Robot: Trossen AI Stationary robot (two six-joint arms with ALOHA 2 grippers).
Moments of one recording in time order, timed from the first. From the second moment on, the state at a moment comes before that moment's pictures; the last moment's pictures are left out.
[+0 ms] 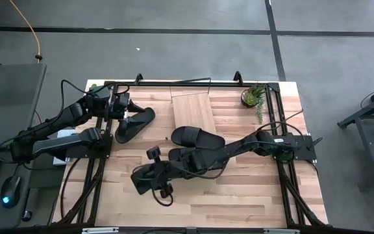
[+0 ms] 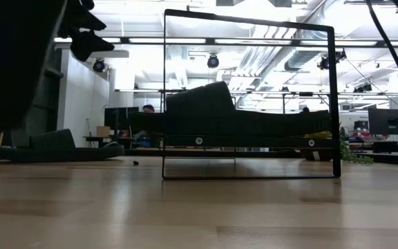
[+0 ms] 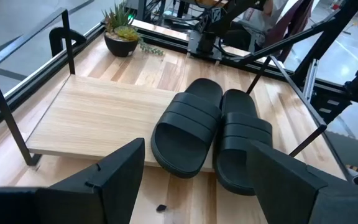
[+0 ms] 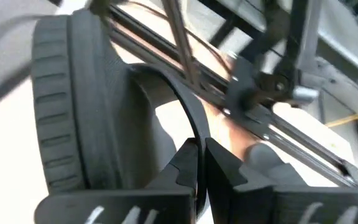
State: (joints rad) left arm 0.66 0.61 0.62 -0.42 0.48 -0.04; right arm 0.34 2.36 2.36 -0.57 0.25 -0.39
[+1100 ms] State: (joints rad) left arm 0.24 0.54 0.62 -0.30 0.22 0.33; right arm 0.36 2.08 2.36 -0.74 0.24 -0.32
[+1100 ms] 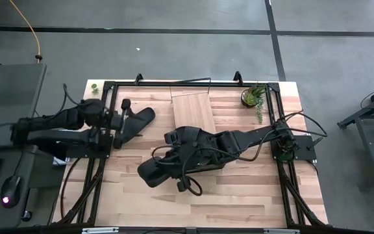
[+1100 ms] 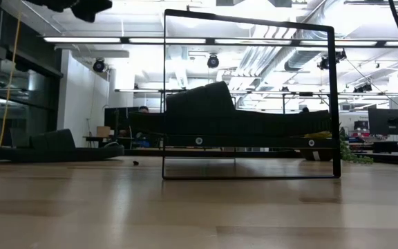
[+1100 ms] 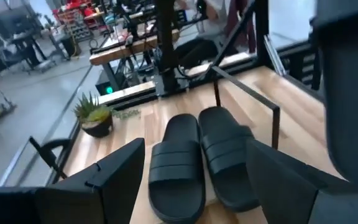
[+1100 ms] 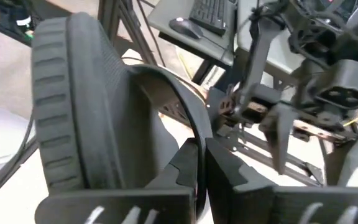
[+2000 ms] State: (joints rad) left arm -0.34 0.78 0.61 0.10 -0.17 0.54; right arm 0.35 2.07 2.36 -0.72 0.24 -0.34
